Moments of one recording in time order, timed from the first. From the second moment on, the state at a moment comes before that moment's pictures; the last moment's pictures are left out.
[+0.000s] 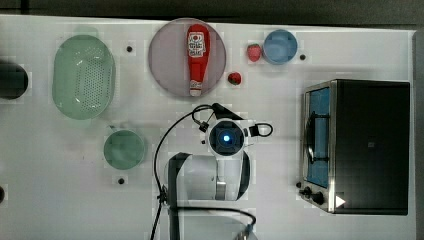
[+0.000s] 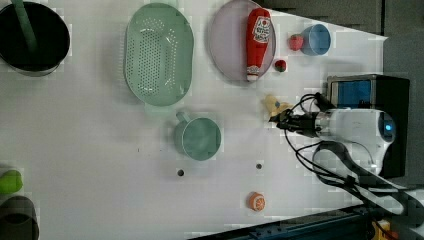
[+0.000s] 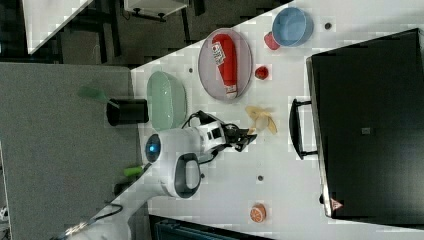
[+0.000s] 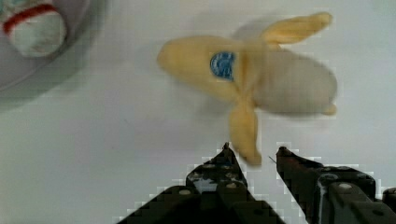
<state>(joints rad) -0.02 0.29 -0.01 -2.45 -0.01 1.15 -0.27</state>
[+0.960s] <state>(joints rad) -0.03 -0.26 0.00 -2.16 -0.01 0.36 -0.26</state>
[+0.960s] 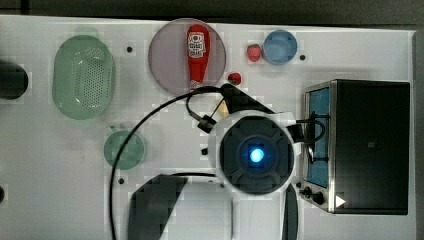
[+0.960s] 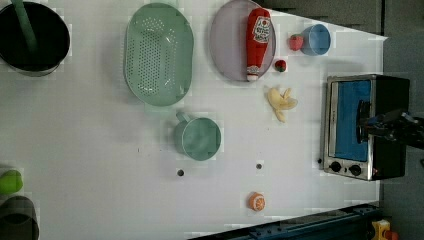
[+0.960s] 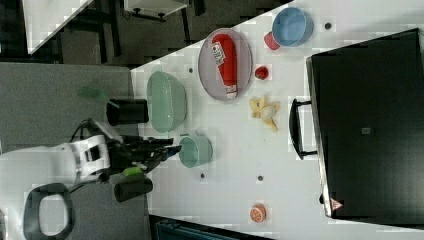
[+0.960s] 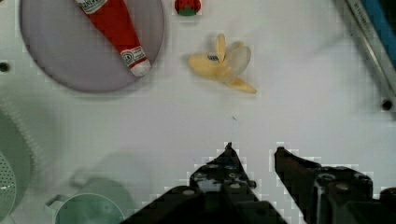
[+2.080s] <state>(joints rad) 0.05 -0.04 0.50 -2.20 0.12 0.53 0.29</state>
